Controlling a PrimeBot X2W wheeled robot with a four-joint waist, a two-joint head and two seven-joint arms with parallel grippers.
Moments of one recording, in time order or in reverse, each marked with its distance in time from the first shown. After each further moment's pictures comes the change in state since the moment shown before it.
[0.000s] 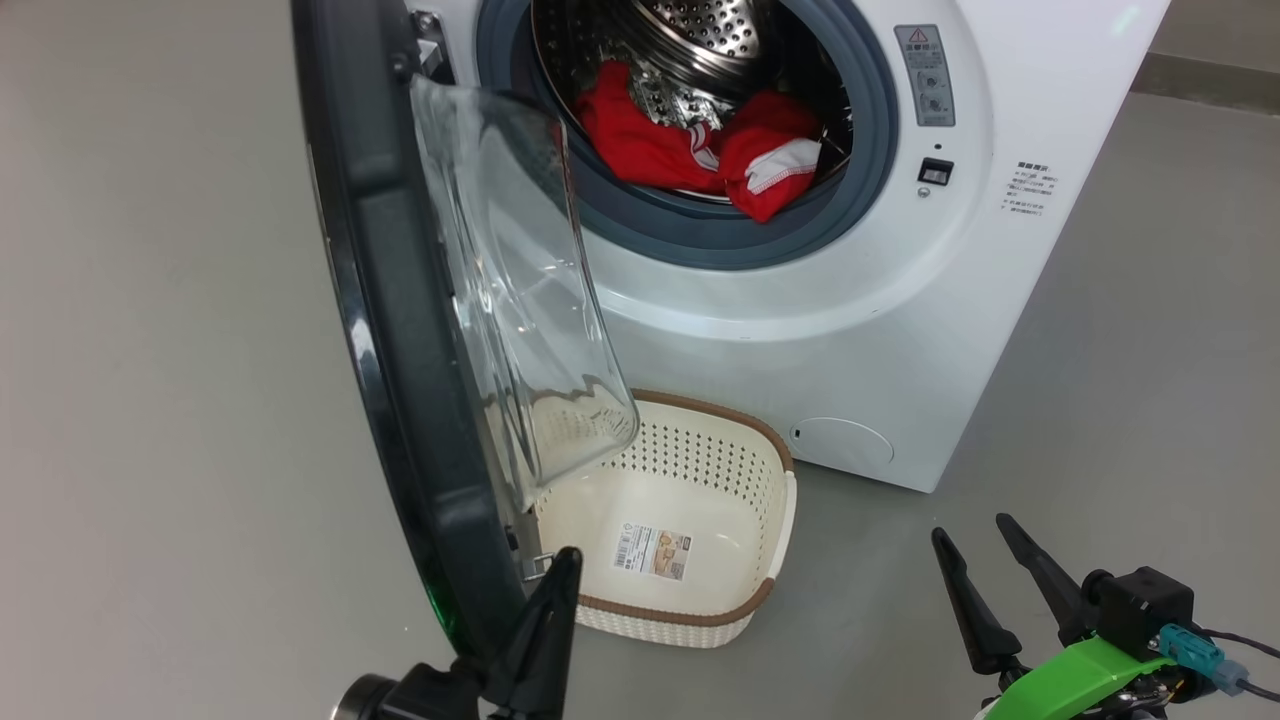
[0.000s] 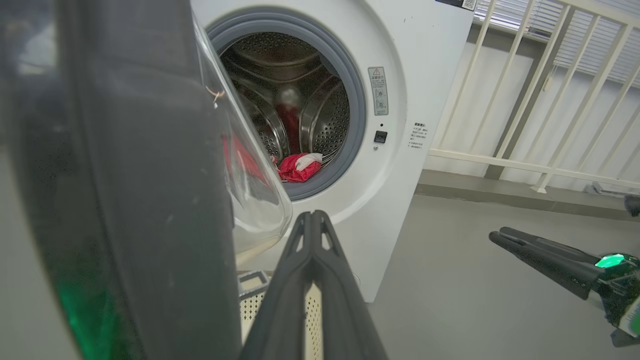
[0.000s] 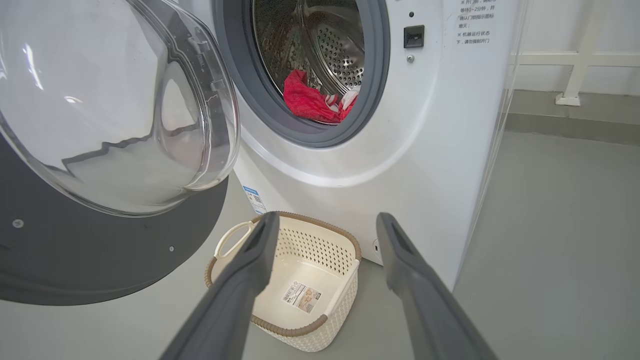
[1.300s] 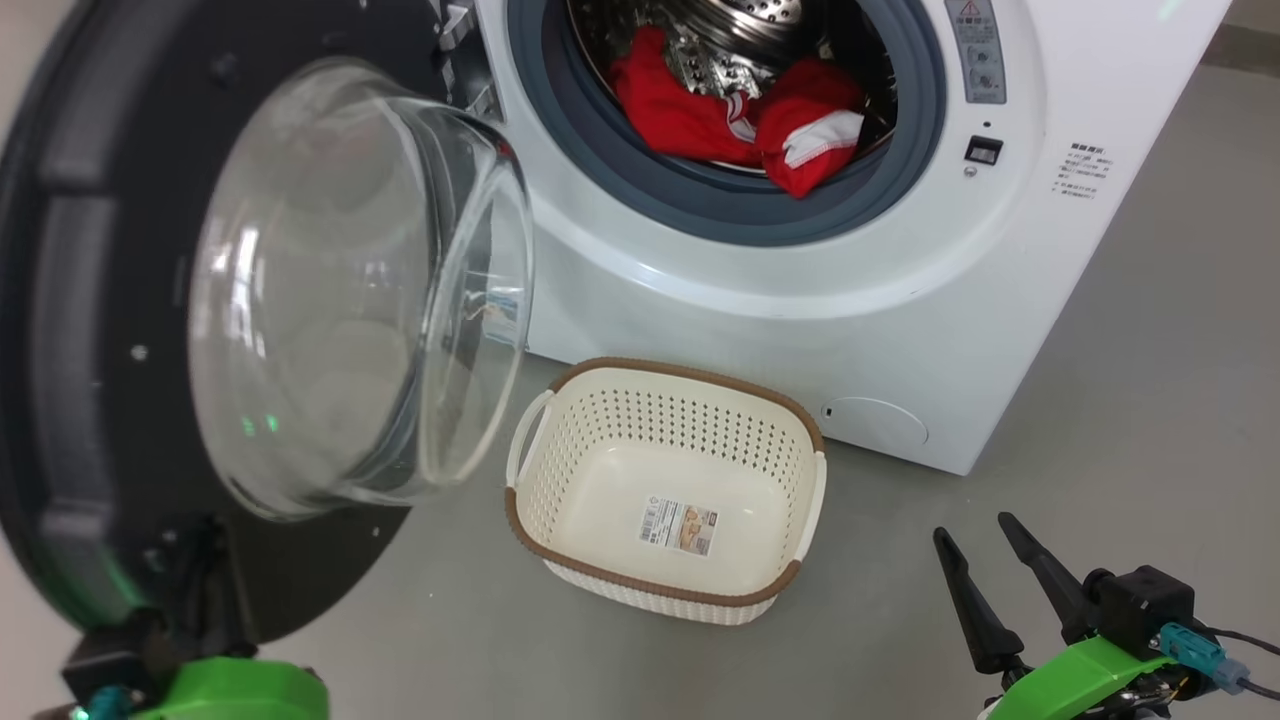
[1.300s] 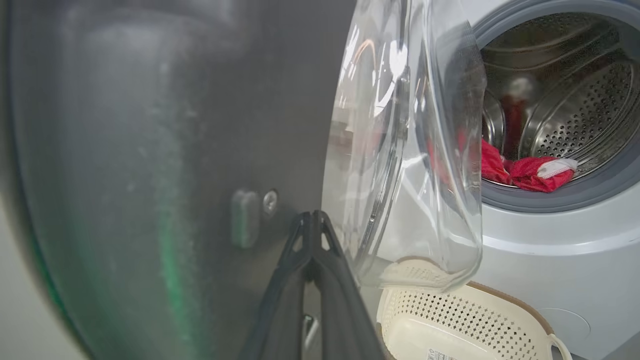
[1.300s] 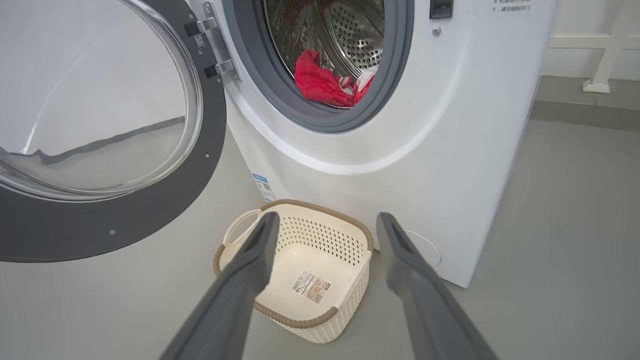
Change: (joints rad) left arm -0.064 0.051 0.462 0.205 -0.004 0.078 0.000; right arm 0.000 -0.004 0.001 -0.001 -0.009 0.000 0.000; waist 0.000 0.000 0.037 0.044
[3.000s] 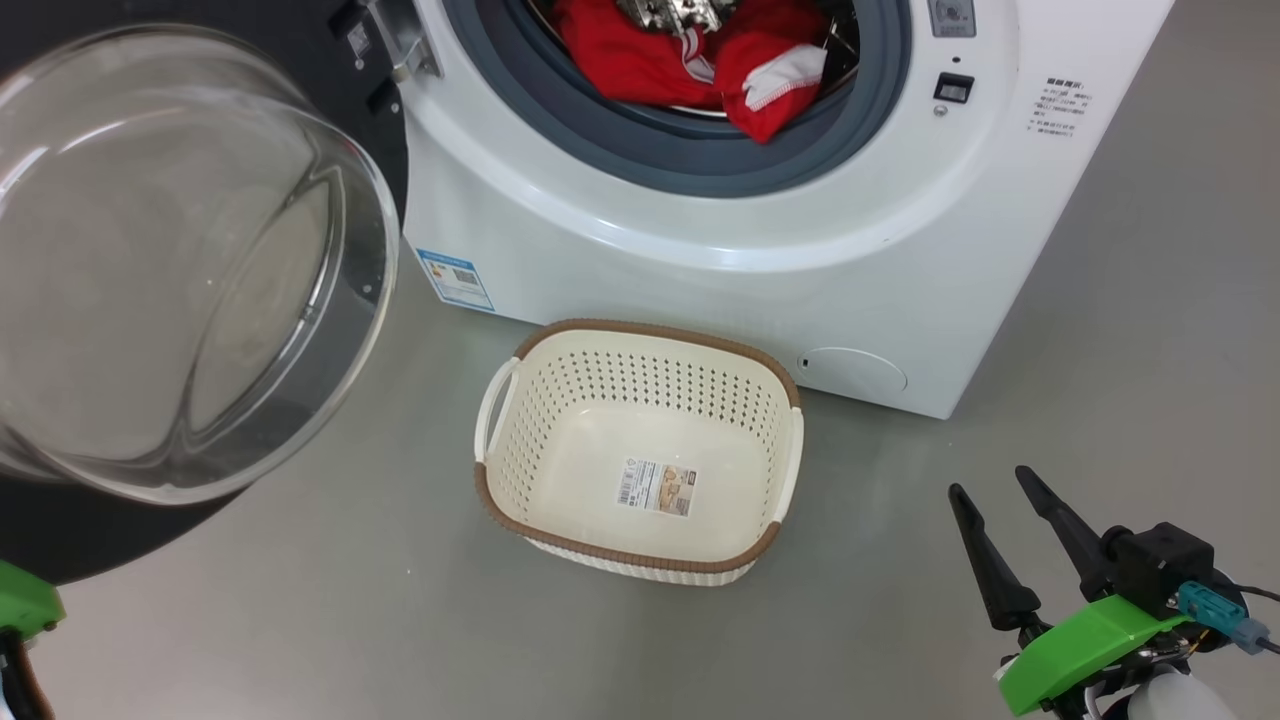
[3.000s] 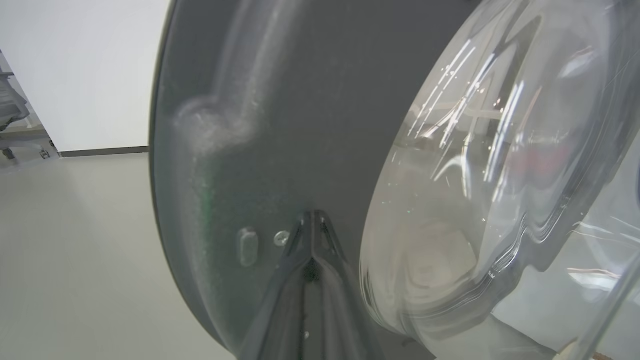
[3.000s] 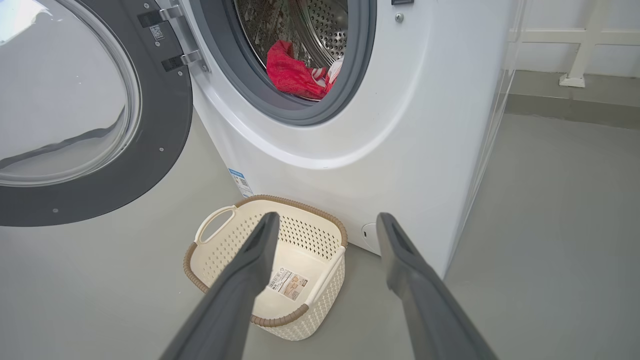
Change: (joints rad) left arm -0.359 0.115 0.463 0.431 0.156 -0.099 0.000; right arm -0.063 -0.046 0.004 -0.004 -0.008 0.000 0.000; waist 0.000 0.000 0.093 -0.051
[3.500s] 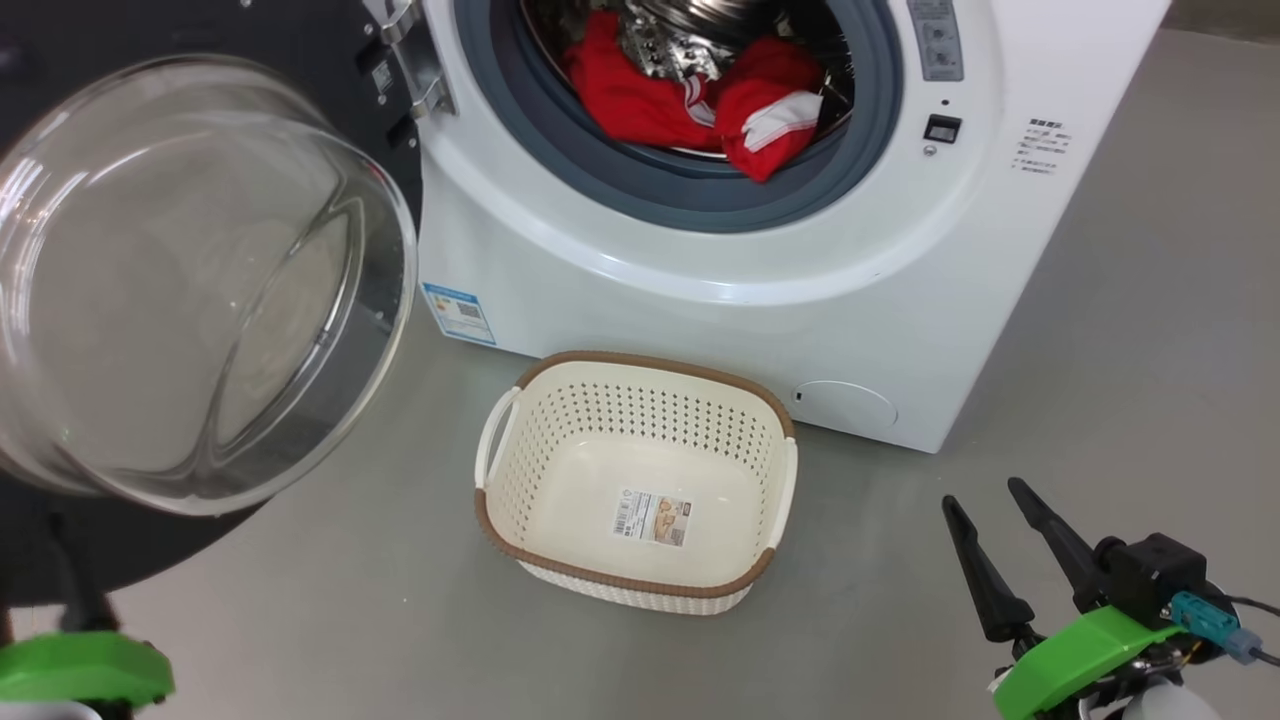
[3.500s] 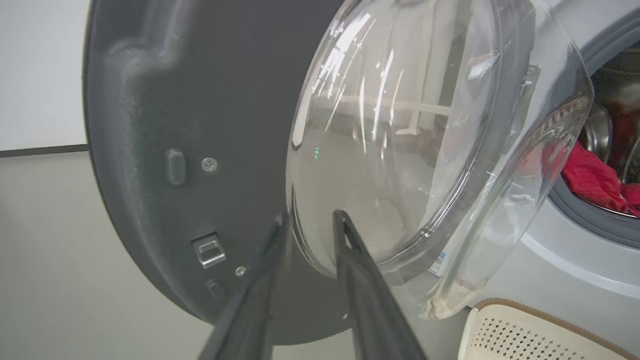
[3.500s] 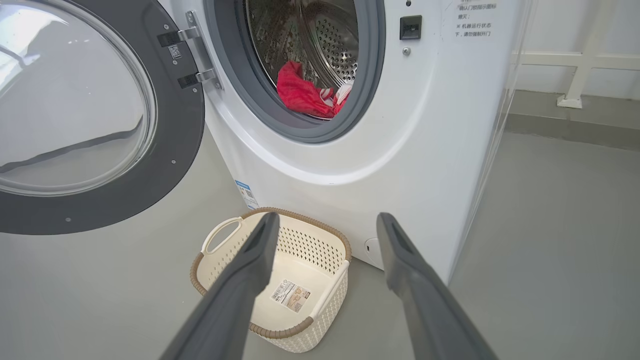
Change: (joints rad) left arm 0.159 -0.131 -0.012 -0.161 0.054 -0.115 0.000; right arm 0.010 0.013 0.000 0.006 0.000 0.000 0.000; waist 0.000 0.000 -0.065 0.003
